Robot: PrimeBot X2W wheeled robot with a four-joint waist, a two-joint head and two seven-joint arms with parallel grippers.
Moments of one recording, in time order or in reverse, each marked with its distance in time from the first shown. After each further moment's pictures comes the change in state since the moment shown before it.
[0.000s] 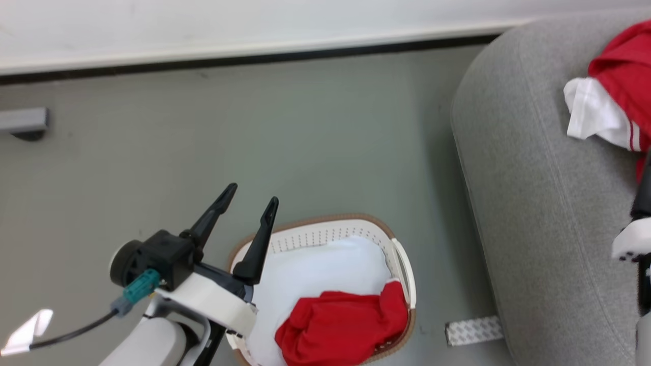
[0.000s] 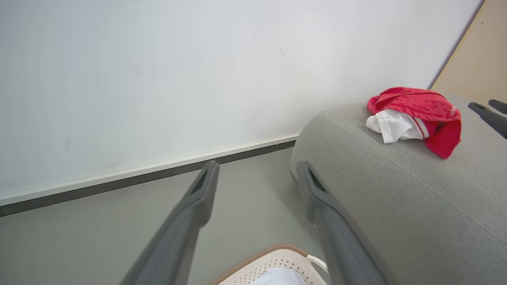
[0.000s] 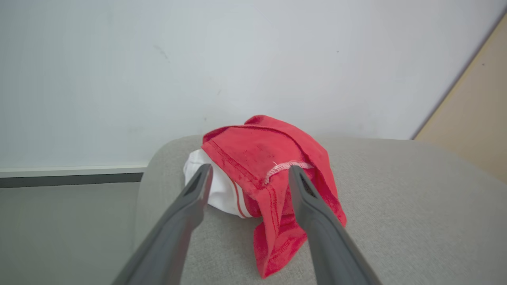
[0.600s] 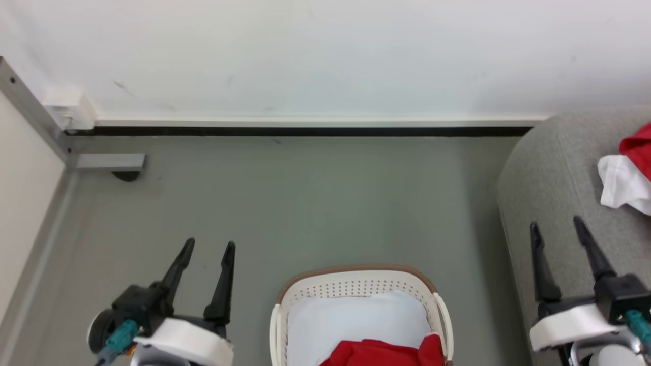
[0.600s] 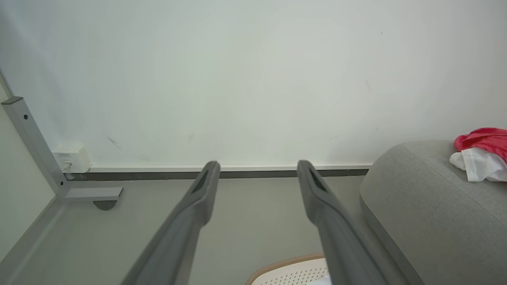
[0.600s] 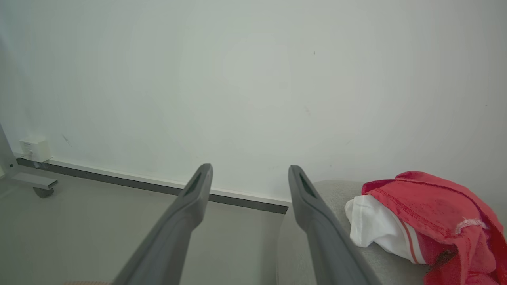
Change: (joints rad) left arm 0.197 -0.108 0.167 0.141 0.032 0.055 -0.091; right arm 0.384 -0.001 0.462 -0.309 0.262 0.000 -0.002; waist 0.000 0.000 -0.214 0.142
